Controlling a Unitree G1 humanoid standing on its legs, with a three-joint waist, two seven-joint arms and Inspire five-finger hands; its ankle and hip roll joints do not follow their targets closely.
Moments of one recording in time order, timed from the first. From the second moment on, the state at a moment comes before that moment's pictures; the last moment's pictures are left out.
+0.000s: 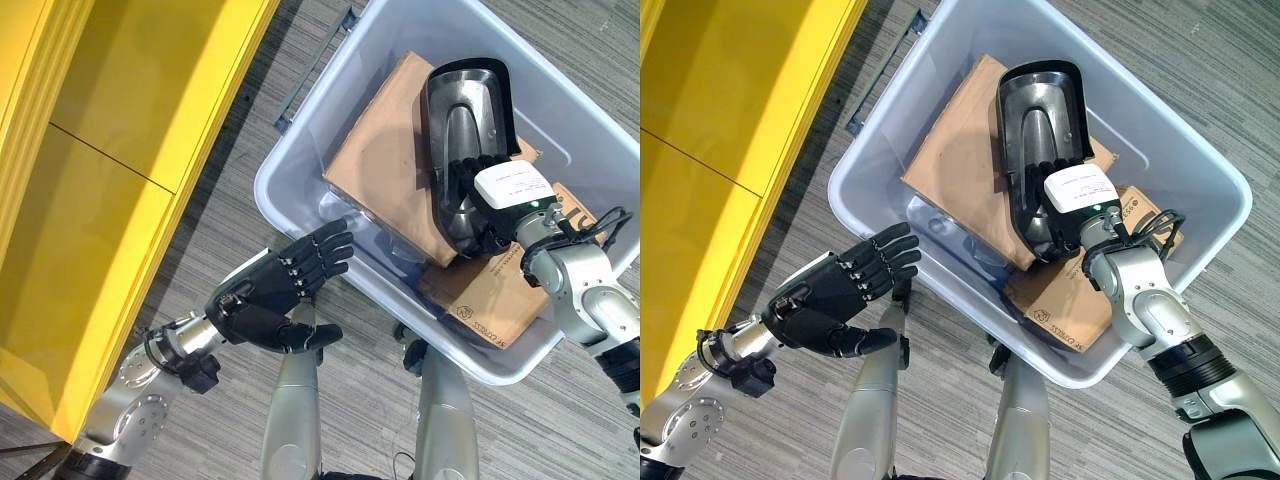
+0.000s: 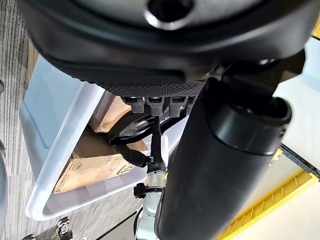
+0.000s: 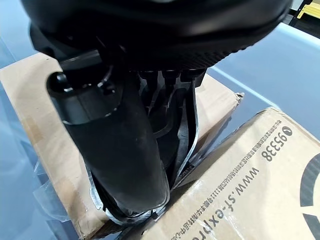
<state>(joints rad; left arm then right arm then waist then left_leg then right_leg) 0.04 0.77 -0.10 -0.25 -0.98 -0.04 -0.64 -0.59 -0.92 0.41 0.04 -0.82 0.25 0.20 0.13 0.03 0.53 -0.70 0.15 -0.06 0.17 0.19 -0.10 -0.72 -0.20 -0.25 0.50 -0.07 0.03</state>
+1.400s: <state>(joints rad) -0.02 0.68 -0.30 -0.25 -0.96 0.01 -0.67 -0.49 -0.55 0.42 -0.13 -0.11 0.09 -0.30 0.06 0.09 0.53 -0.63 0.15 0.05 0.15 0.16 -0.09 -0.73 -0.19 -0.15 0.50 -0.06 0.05</state>
